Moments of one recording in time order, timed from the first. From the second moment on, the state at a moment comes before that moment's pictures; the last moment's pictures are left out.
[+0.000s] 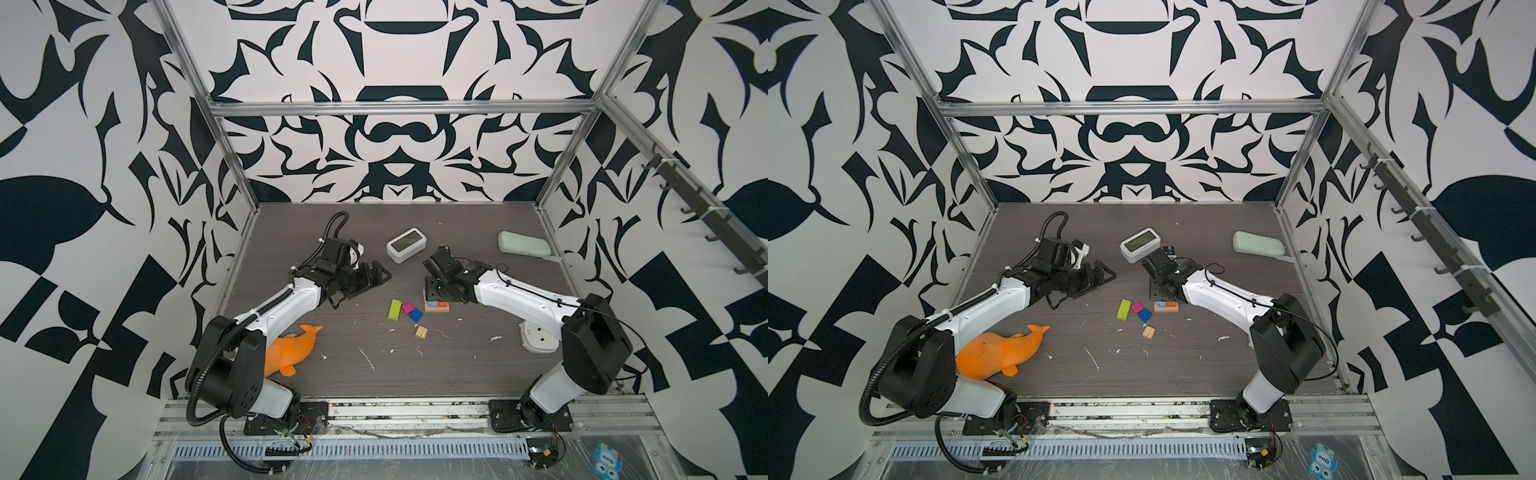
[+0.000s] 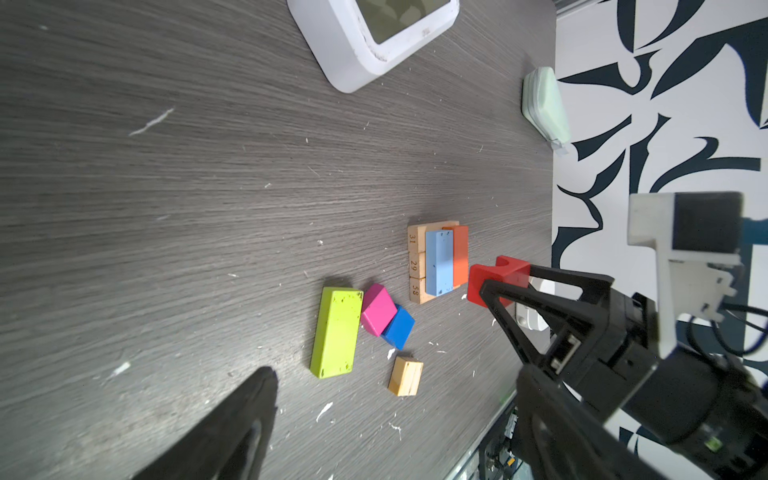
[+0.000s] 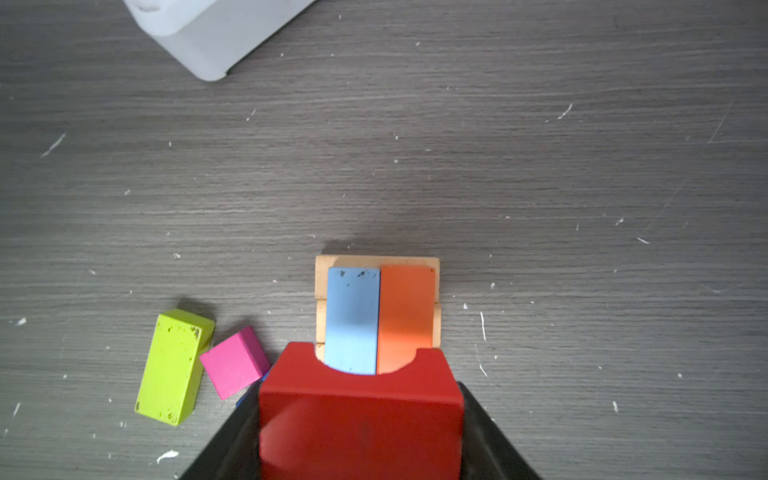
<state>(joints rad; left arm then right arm) -0.44 1.45 0.92 -0.27 0.50 -0.71 0.68 1.60 1.12 -0.65 0.22 0.66</state>
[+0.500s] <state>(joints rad) -0.44 1.45 0.92 -0.27 0.49 -0.71 0.65 1.65 1.11 -0.61 0.20 0.64</state>
